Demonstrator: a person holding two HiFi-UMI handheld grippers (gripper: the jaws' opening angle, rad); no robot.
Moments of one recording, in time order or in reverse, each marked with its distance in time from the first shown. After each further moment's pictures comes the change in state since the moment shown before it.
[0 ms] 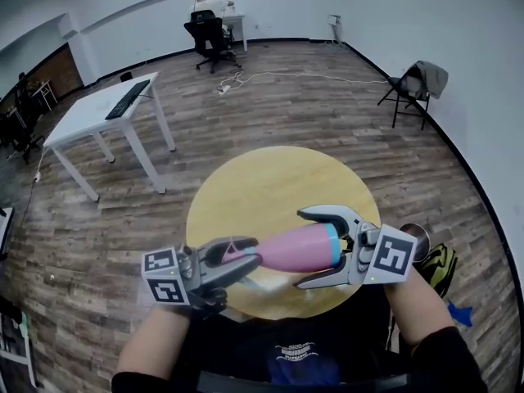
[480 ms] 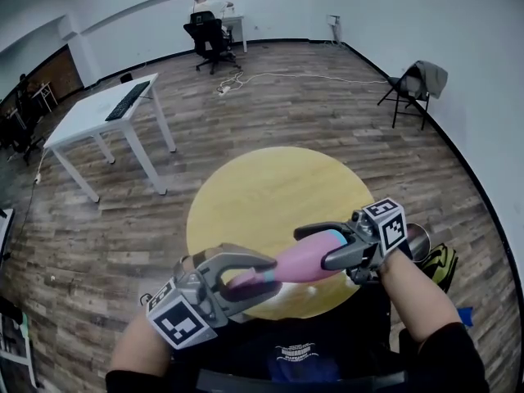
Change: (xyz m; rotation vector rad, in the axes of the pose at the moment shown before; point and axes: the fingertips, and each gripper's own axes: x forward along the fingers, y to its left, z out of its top) left arm 0.016 -0.046 -0.036 1.153 0.431 0.030; right arm -0.018 -0.019 -0.018 0.963 -0.293 0.346
